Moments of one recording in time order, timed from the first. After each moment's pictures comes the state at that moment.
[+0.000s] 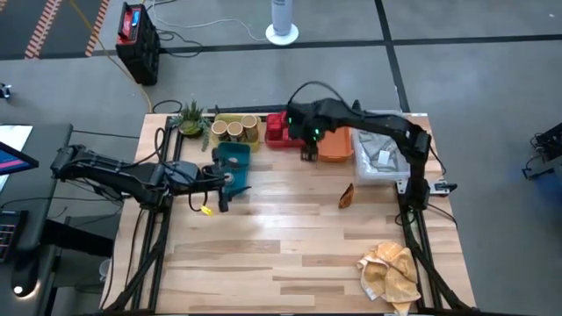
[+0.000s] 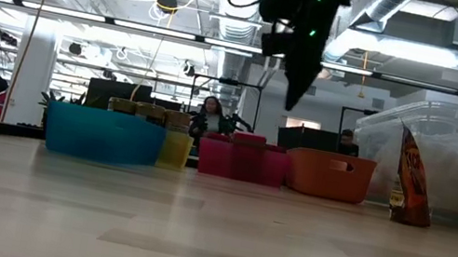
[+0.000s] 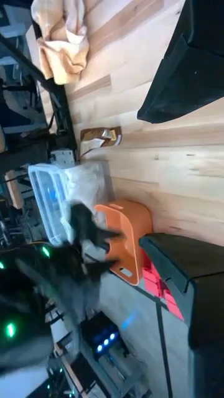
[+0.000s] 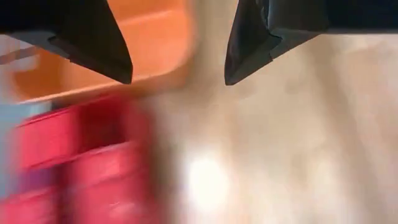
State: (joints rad) left arm -0.16 0.93 0.68 0.06 -0.43 0.24; right arm -0.39 1.94 1.82 -1.16 0.16 -0.25
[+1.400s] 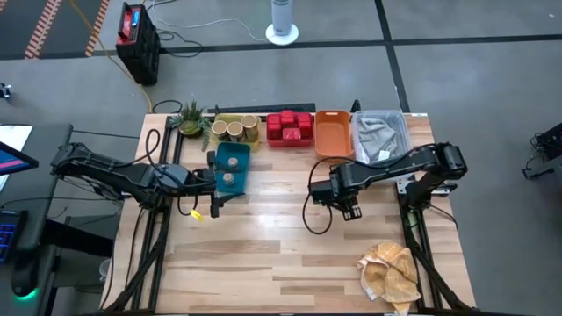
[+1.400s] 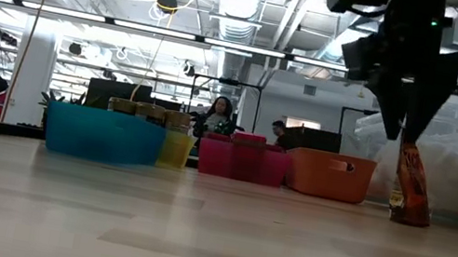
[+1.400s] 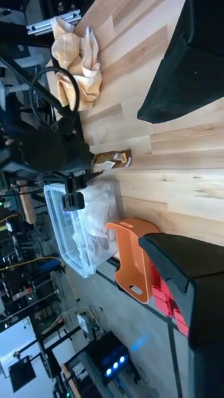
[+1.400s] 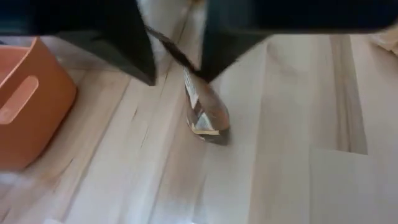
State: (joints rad) left arm -0.24 0.85 0.68 0.02 -0.43 0.21; right arm 0.12 1.66 1.28 -1.32 0.21 -0.10
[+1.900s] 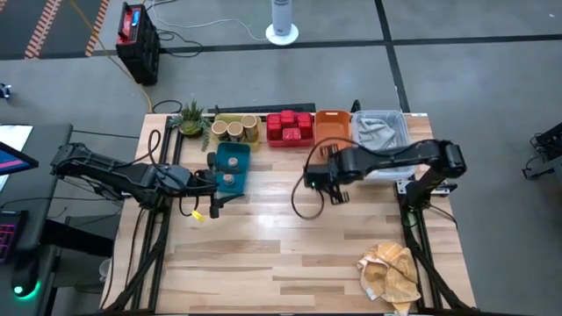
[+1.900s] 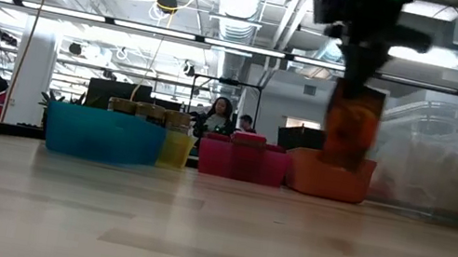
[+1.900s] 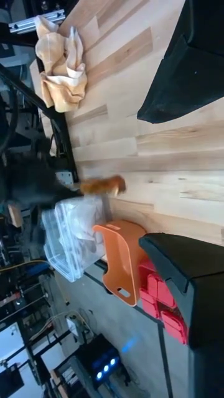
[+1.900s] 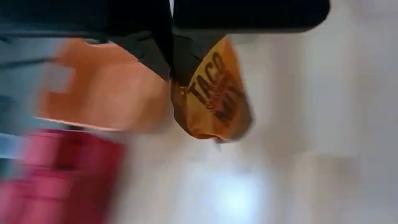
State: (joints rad) left arm -0.24 0.85 0.68 -0.04 -0.43 0.19; right arm 0.05 1.66 1.45 -1.28 0.39 -0.19
